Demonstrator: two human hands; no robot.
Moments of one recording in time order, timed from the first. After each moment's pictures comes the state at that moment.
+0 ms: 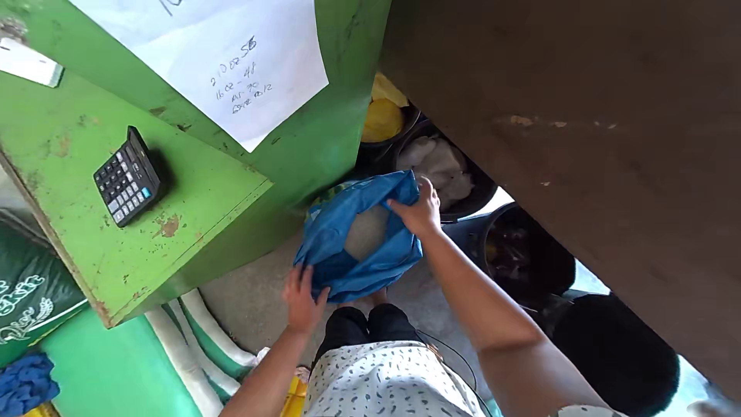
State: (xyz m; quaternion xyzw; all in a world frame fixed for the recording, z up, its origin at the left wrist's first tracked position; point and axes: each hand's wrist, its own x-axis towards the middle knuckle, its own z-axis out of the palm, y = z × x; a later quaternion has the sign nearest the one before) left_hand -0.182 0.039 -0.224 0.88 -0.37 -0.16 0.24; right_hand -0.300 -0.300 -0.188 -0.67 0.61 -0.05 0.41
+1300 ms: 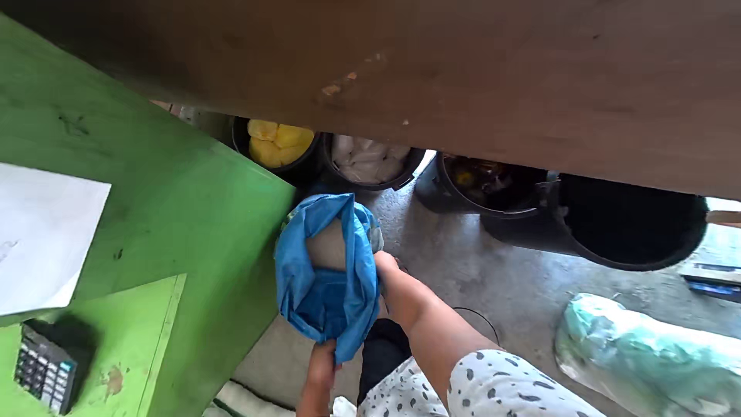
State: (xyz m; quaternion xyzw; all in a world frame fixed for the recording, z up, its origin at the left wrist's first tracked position) left_hand -0.186 0.048 -0.239 0.74 0.07 -0.61 0.27; right_hand -0.336 -0.158 -0.297 -0.45 0.73 0.23 0.46
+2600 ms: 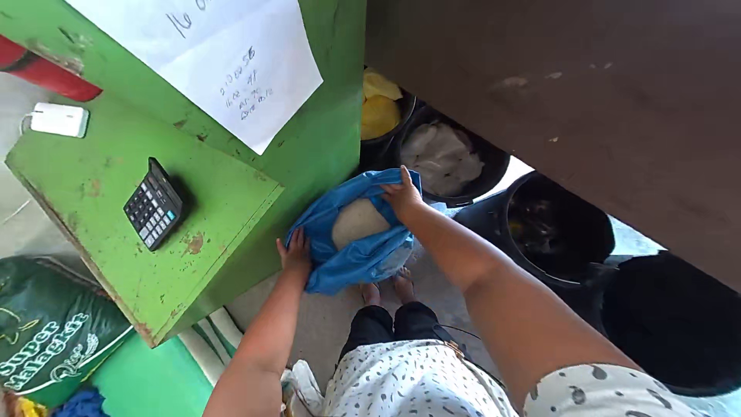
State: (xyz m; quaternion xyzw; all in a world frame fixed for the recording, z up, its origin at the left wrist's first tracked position) left_hand -0.052 -0.042 -0.219 0.79 -0.48 -0.31 -0.23; right_hand -0.250 -0.289 -0.228 -0.90 0.34 0.21 0.19
